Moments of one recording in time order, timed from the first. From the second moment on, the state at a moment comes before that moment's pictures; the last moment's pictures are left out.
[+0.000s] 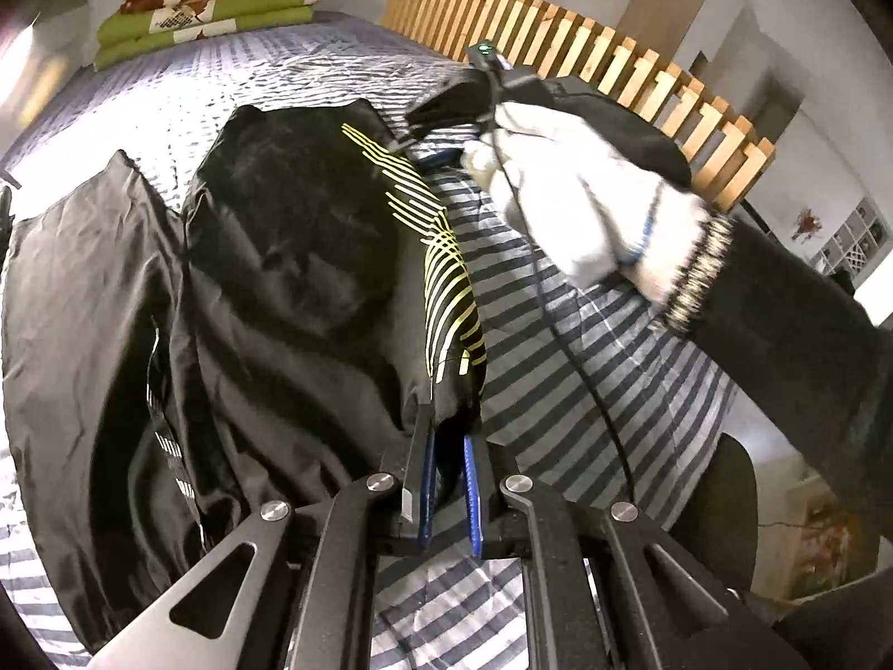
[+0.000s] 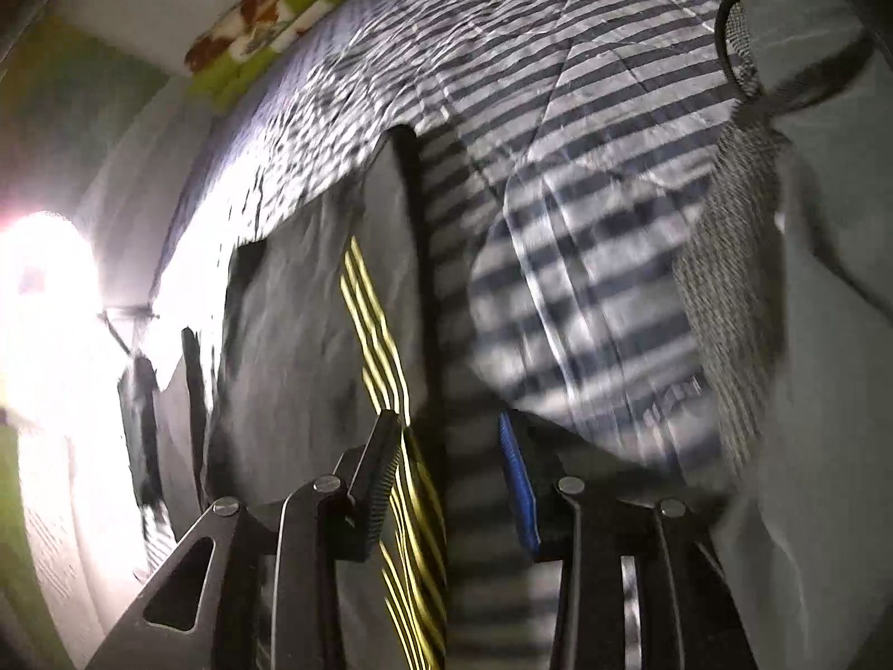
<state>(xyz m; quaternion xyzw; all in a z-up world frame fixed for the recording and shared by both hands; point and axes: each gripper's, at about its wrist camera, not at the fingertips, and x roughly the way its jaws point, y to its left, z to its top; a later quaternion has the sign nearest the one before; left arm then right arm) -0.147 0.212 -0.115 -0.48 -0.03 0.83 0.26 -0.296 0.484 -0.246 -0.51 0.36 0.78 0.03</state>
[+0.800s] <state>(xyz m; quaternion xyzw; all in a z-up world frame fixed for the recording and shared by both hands) -0.098 0.029 -0.142 -0.43 -0.19 0.87 0.16 -0.405 0.289 -0.132 -0.48 0.17 0.86 0.02</state>
